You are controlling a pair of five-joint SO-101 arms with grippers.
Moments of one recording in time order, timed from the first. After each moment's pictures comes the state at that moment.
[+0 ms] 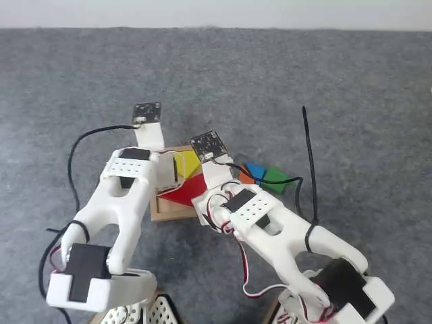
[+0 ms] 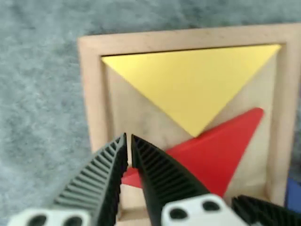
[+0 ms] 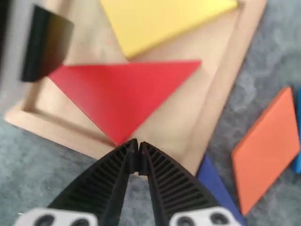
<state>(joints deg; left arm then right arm) 0.7 -5.7 45.4 51.1 16.8 -44.9 -10.1 52.0 30.9 -15.5</state>
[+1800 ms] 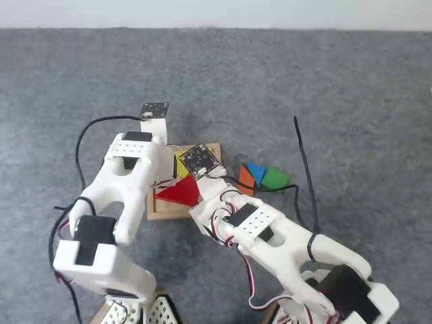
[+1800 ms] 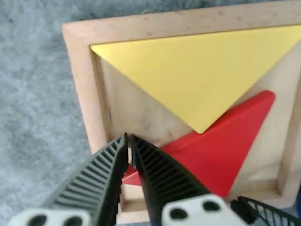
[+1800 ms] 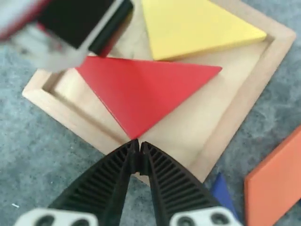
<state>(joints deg) -1.2 7.6 32.2 62.0 11.4 -47.9 -13.0 59.7 18.9 -6.1</state>
